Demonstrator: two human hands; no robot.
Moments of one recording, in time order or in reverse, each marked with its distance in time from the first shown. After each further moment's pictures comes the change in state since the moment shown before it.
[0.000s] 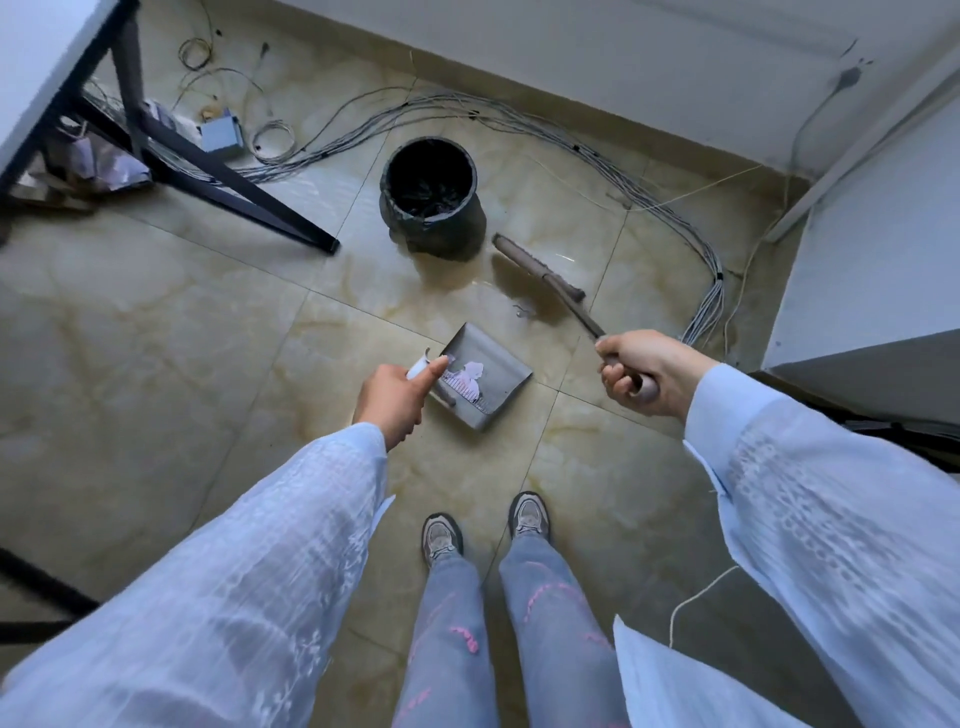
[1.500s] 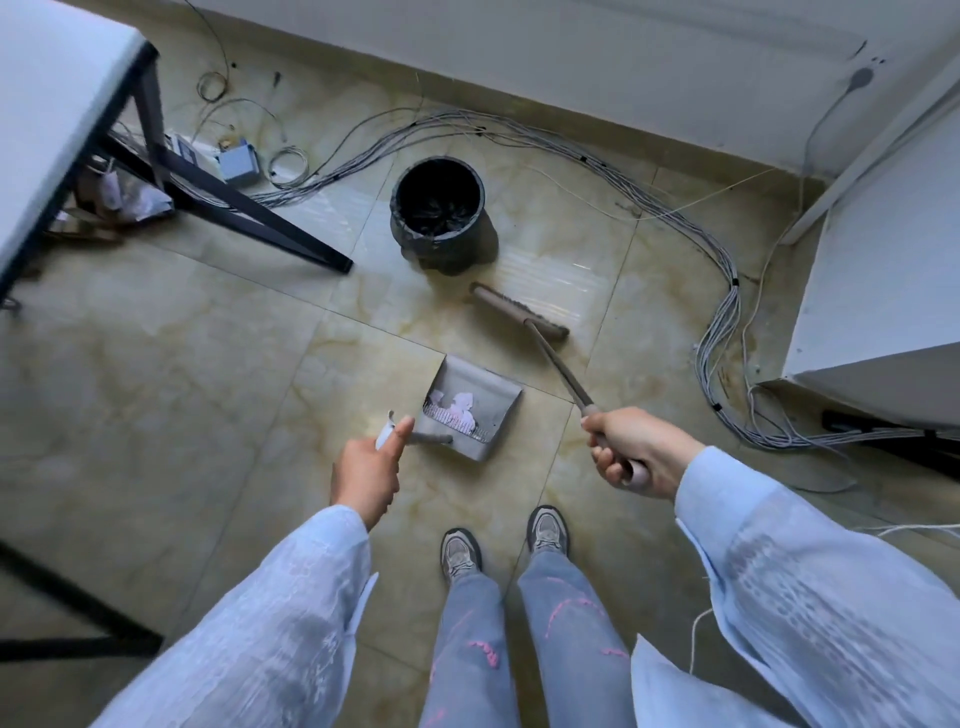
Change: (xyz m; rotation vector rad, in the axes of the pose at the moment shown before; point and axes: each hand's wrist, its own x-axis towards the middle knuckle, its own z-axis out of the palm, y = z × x) left_hand -0.023 -0.046 -0.016 -0.100 0.159 -0.104; right_hand -0.012 0.044 0.017 -0.101 -0.068 0.066
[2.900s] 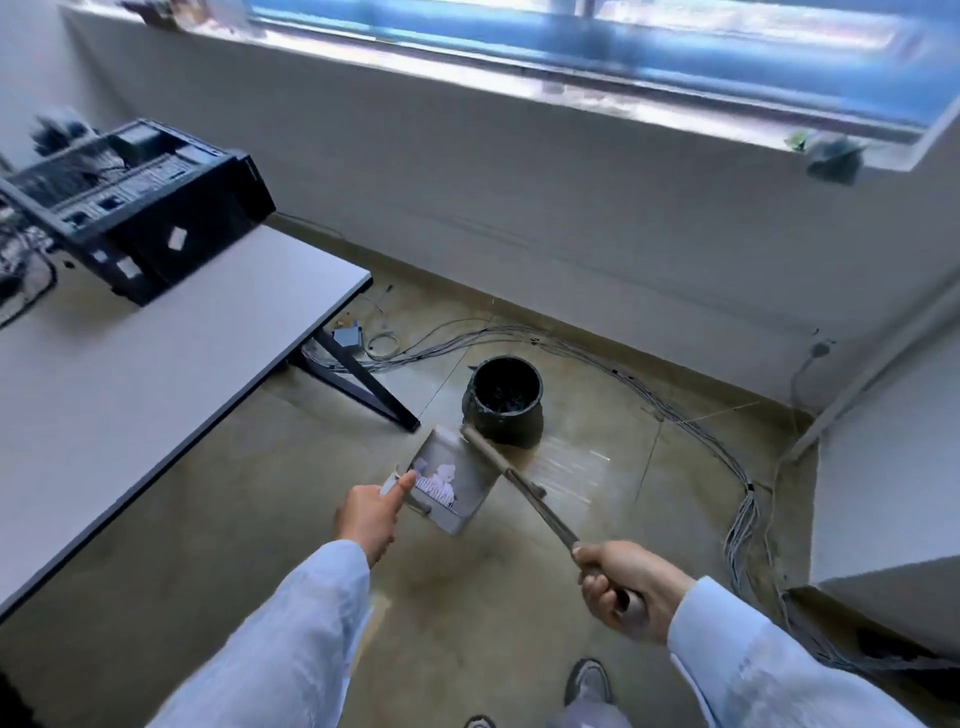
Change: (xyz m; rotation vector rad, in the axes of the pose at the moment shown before) left_hand -0.023 0.037 -0.193 -0.147 0.103 0.152; right_hand -0.134 0.004 0.120 0.115 -0.109 -0.089
